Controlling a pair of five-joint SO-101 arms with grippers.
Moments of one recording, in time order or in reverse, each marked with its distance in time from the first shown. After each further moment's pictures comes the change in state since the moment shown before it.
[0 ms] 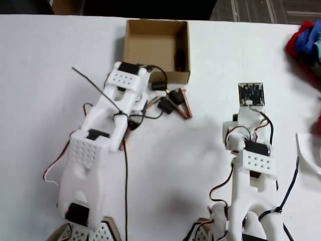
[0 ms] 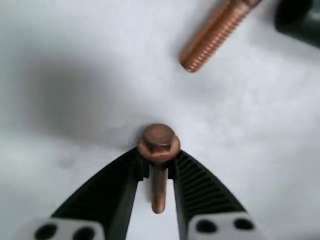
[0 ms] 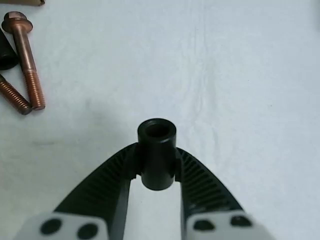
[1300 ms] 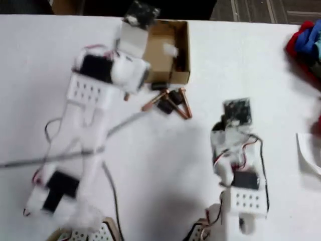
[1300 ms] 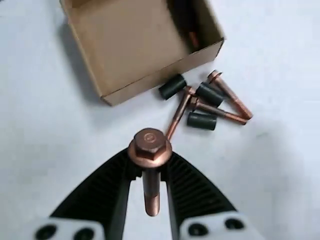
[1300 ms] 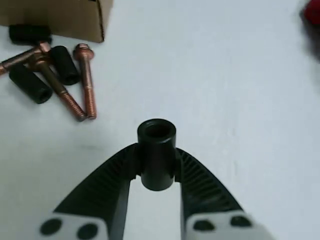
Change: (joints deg) left arm 5.2 -51.3 16.1 -14.9 -7.0; right arm -9.1 -35.1 17.6 2.5 0.0
